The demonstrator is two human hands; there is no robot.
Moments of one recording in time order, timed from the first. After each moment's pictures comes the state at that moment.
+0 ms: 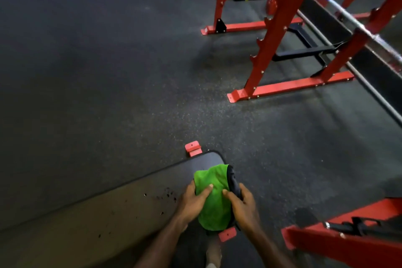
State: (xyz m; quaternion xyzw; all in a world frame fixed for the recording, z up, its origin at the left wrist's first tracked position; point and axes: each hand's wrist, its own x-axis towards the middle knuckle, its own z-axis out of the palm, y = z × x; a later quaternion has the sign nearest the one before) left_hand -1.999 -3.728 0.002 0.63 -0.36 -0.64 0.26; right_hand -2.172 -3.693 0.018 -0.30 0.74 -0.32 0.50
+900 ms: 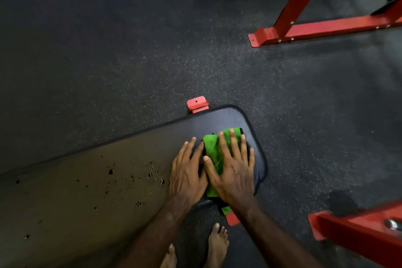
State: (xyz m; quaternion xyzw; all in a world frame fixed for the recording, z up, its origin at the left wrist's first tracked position) left_hand -1.999 -3.757 -0.290 0.67 -0.67 -0.29 0.14; right_hand -2.144 -3.758 -0.266 -0.67 0.72 -0.10 0.16
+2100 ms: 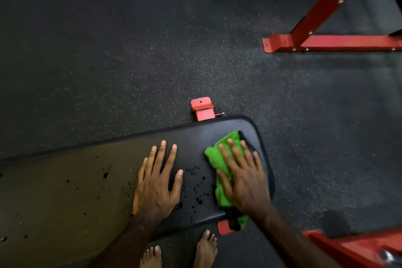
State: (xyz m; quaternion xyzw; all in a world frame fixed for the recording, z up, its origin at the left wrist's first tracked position) left_hand -1.931 -3.748 -0.309 0.72 -0.65 -0.20 0.09; right_hand -2.179 -3.794 -0.288 -0.79 0.60 0.02 0.13
